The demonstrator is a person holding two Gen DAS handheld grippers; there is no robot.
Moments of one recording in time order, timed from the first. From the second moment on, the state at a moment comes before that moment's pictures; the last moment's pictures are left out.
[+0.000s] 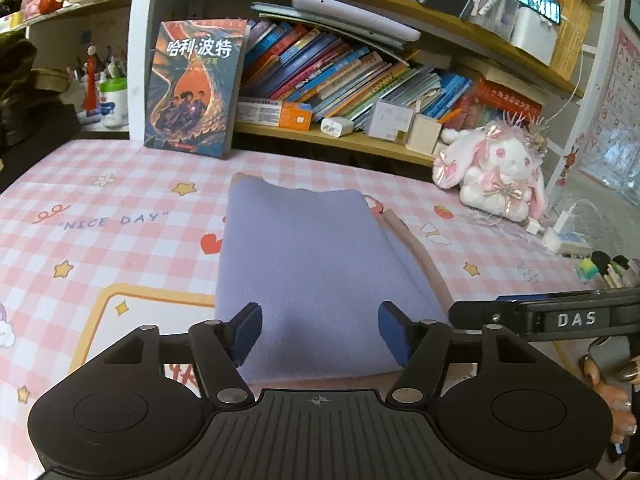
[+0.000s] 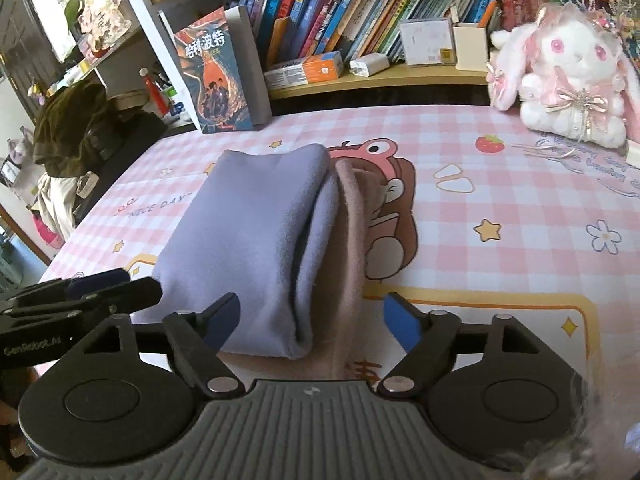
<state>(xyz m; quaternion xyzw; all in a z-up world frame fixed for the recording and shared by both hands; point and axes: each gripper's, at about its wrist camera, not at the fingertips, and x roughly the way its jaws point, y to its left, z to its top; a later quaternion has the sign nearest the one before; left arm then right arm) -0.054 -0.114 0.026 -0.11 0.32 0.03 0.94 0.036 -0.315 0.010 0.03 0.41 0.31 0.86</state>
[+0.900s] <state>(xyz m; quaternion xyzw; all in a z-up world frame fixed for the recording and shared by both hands) 0.001 -0.007 -0.028 -0.29 0.41 -0.03 0.86 0.067 -0.287 -0.028 0.16 0.52 0.24 0.81</state>
